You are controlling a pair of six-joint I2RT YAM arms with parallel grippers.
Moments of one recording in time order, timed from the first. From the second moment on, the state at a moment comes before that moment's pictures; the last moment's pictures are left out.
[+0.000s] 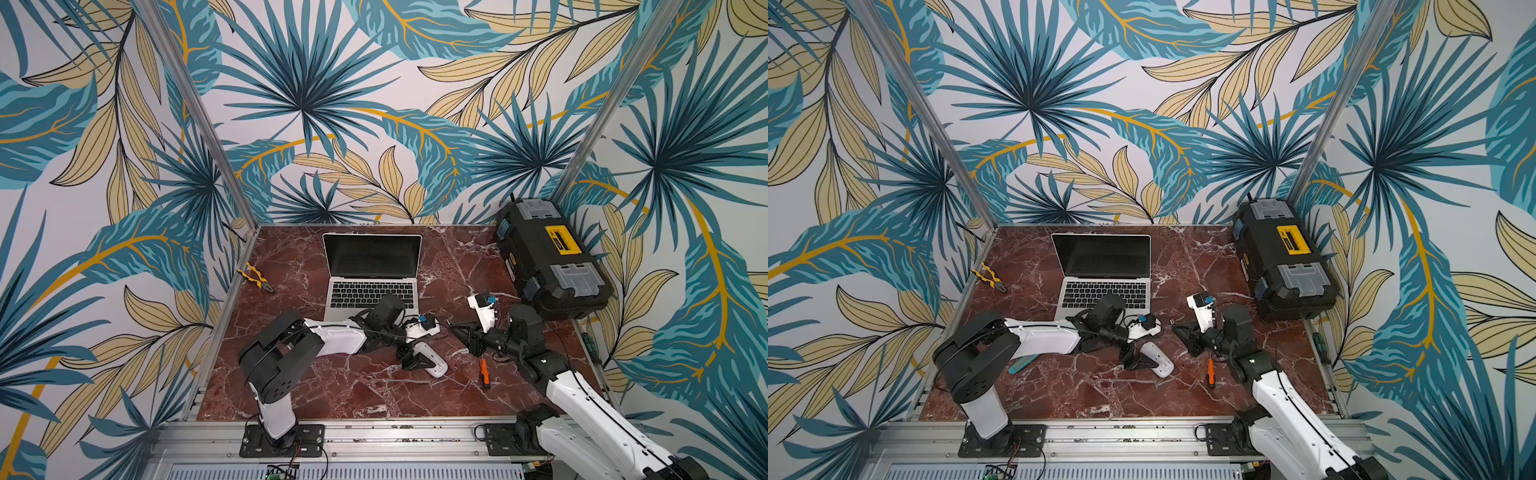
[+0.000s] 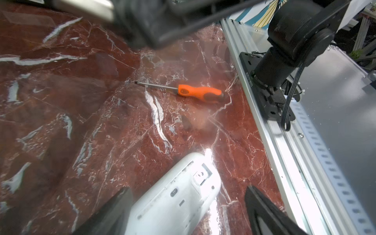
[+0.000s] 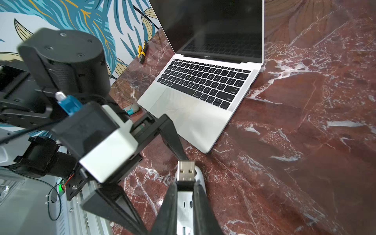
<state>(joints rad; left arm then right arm) -0.78 1.79 0.85 0.23 0.78 0.31 0.43 0.83 0.42 -0.10 -0.57 0.21</state>
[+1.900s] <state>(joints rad) -0.88 2.07 0.46 1.25 0.54 0.20 0.44 0.75 0.39 -0.06 -0.62 0.23</state>
